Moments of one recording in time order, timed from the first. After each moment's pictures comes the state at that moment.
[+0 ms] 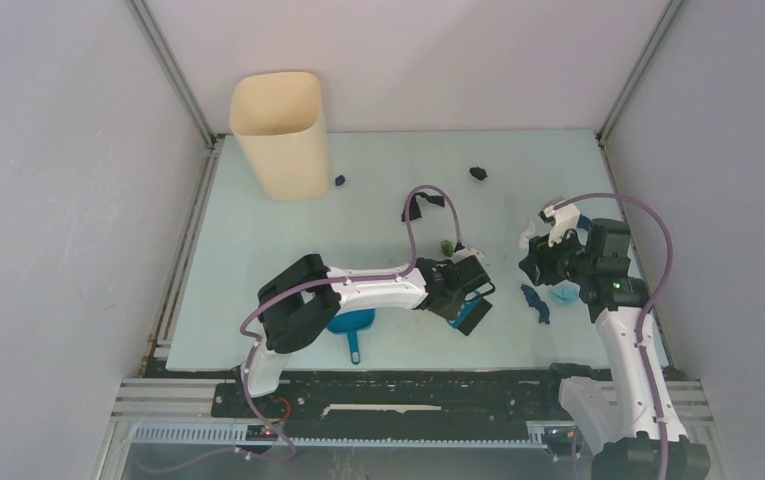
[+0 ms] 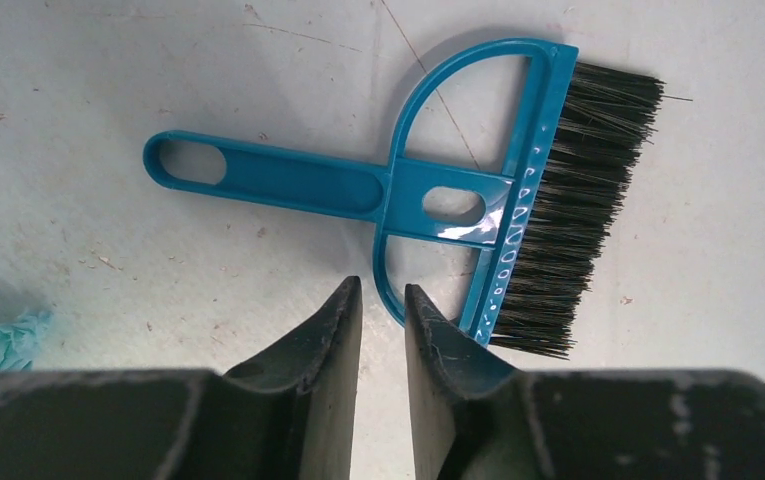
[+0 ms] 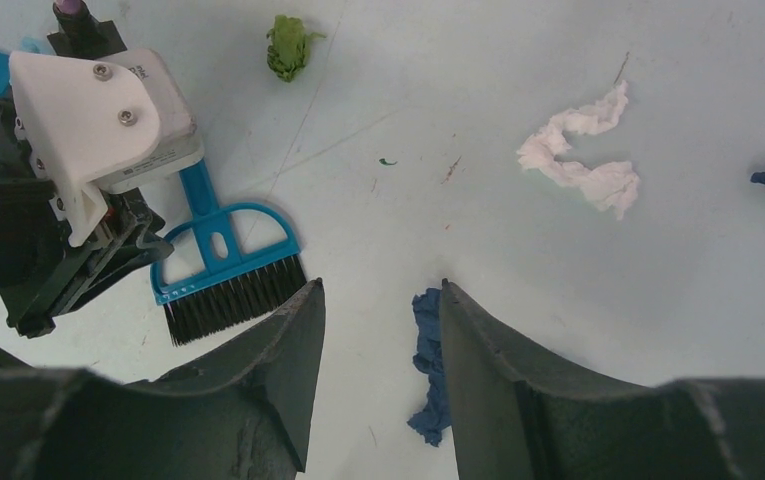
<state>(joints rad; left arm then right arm) -1.16 2.03 1.45 -0.54 -0.26 -0.58 -0.10 0.84 0.73 -0.57 -0.51 -0.32</state>
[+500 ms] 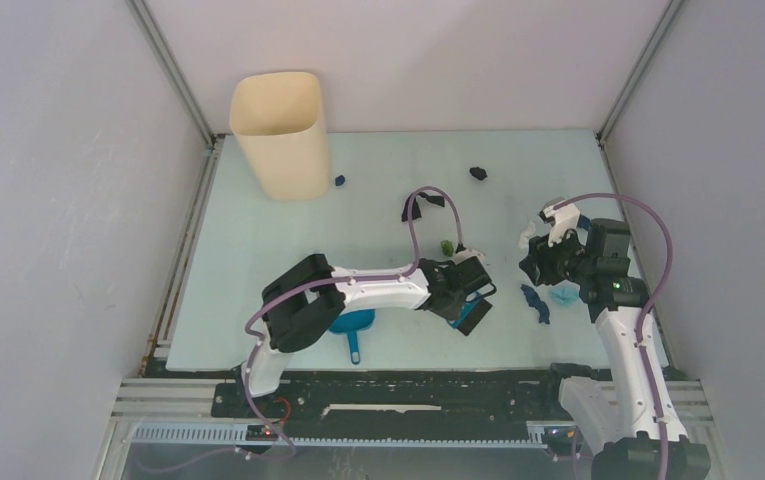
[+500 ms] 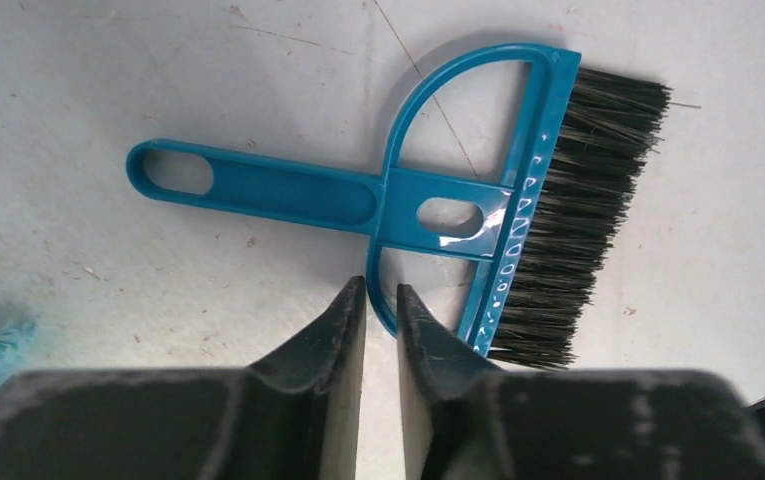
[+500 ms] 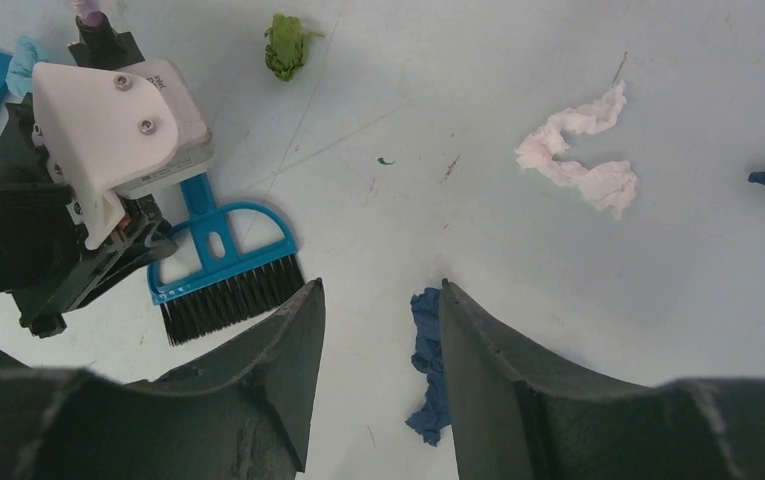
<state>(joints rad) -1.16 2.05 1.46 -0.54 -0.26 -0.58 -0.10 0.84 0.73 -0.57 -0.50 -0.32</state>
